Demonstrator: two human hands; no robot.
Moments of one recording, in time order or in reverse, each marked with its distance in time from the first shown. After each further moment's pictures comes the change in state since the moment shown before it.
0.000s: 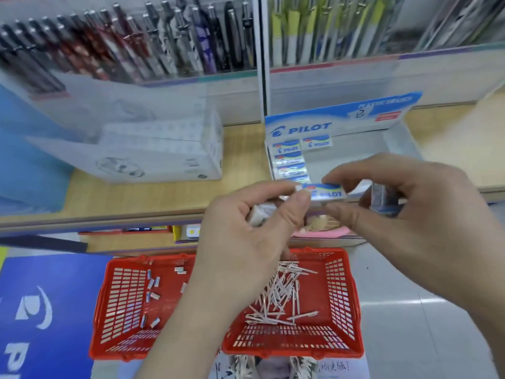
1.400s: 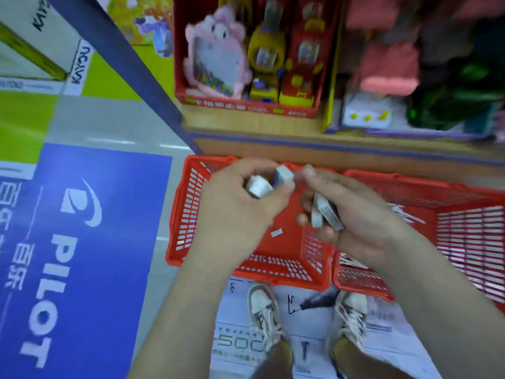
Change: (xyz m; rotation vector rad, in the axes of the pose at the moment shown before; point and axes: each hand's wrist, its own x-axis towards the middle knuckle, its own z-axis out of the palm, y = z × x) left_hand -0.059 -0.317 -0.337 0.242 0.208 -0.064; right_hand -0.068 -0.067 0.482 1.042 -0.516 0.762
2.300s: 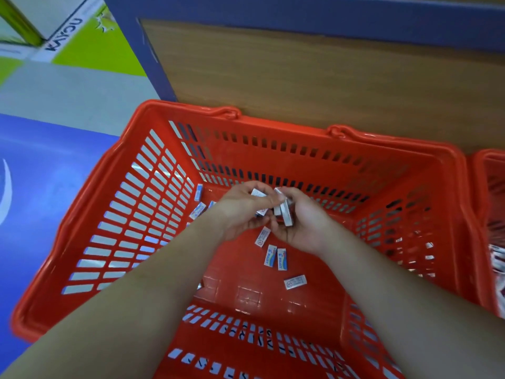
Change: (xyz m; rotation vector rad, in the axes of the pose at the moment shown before) left_hand 0.167 -0.385 0.126 -0.396 -0.323 -0.457; right_hand 0.347 0.247 -0.110 0.243 0.020 0.240
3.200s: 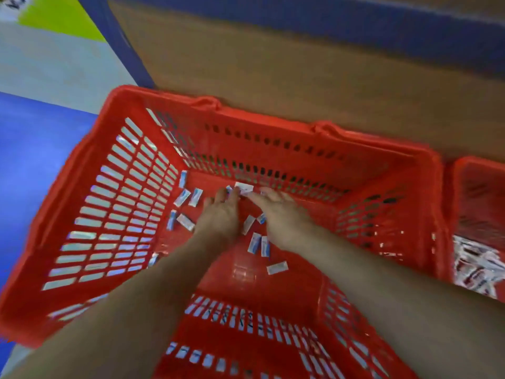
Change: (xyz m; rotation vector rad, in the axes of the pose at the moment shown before) left_hand 0.036 -0.074 -0.016 1.543 0.294 0.240; right_hand 0.006 0.005 -0.017 -1.980 0.144 -0.533
